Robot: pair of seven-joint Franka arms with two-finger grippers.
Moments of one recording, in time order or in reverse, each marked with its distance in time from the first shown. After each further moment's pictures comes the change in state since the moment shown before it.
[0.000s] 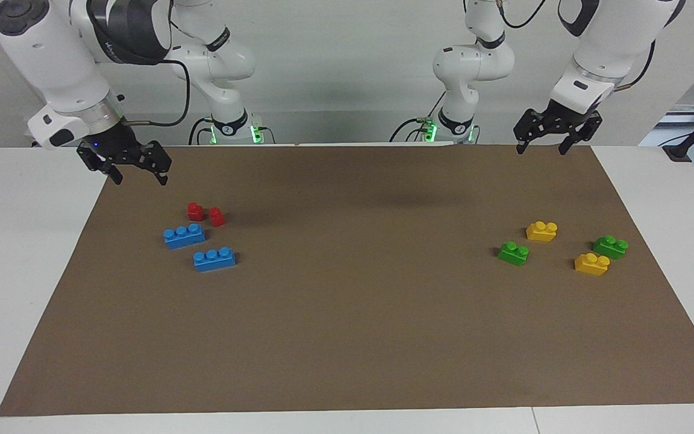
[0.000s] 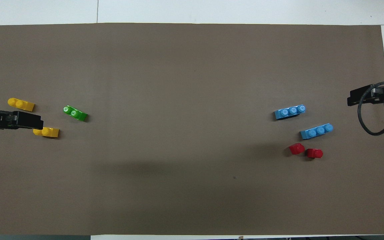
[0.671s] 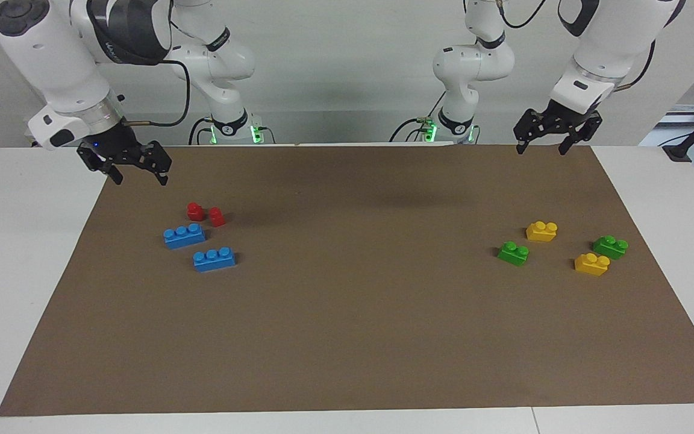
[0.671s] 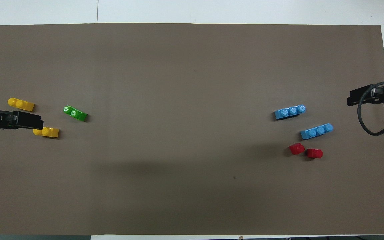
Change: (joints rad) left arm 0.000 0.000 0.000 0.000 0.000 0.000 0.000; right arm 0.000 0.000 0.000 0.000 0.000 0.000 0.000
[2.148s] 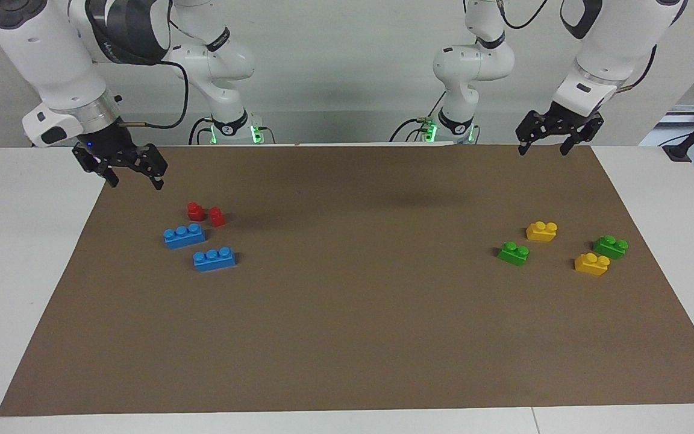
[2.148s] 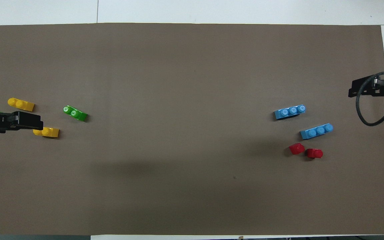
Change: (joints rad) left arm 0.014 -0.019 0.006 -0.071 0.000 0.051 -0.084; right arm -0.003 0.010 -0.002 -0.001 0.000 0.056 0.164
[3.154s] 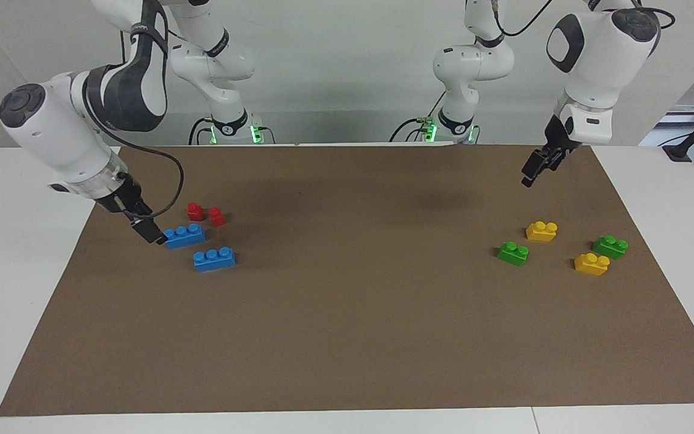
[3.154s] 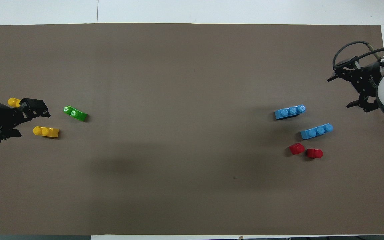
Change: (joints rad) left arm 0.026 -0.018 0.003 -0.193 0.000 0.256 -0.513; right arm -0.037 0.198 -0.004 -0.005 0.182 0.109 0.740
